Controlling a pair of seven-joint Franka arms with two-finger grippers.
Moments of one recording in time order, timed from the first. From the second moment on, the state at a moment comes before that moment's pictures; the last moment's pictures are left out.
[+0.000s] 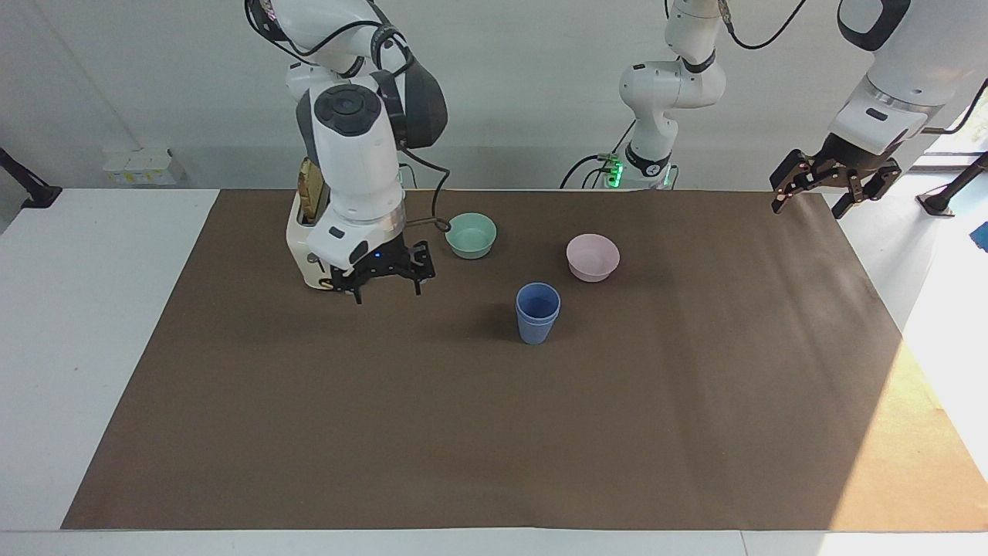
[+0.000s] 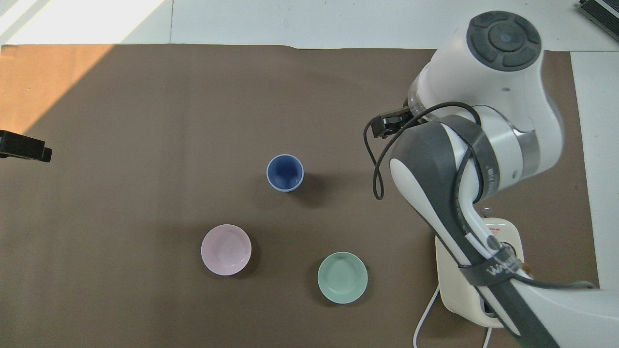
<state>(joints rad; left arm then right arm) -0.05 0.01 0.05 -1.51 -0.03 1.54 0.16 0.15 0.31 0.16 -1.39 -0.12 1.71 0.10</state>
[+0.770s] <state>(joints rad) -0.05 0.01 0.05 -1.51 -0.03 1.54 0.16 -0.03 0.17 0.16 -1.42 -0.02 1.57 0.07</state>
